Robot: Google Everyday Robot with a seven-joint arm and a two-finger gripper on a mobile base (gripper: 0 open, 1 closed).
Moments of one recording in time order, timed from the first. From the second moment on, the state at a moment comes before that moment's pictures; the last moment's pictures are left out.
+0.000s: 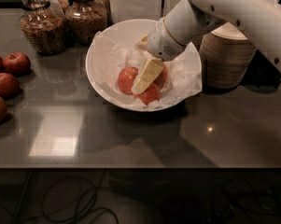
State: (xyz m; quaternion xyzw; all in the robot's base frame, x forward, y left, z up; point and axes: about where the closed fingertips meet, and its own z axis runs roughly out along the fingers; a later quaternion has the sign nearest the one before) arm 0.598 -0.002 0.894 -0.68 0.65 0.16 0.30
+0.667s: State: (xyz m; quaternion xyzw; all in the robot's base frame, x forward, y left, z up) arm 0.579 0.018 0.883 -0.69 0.65 0.18 0.28
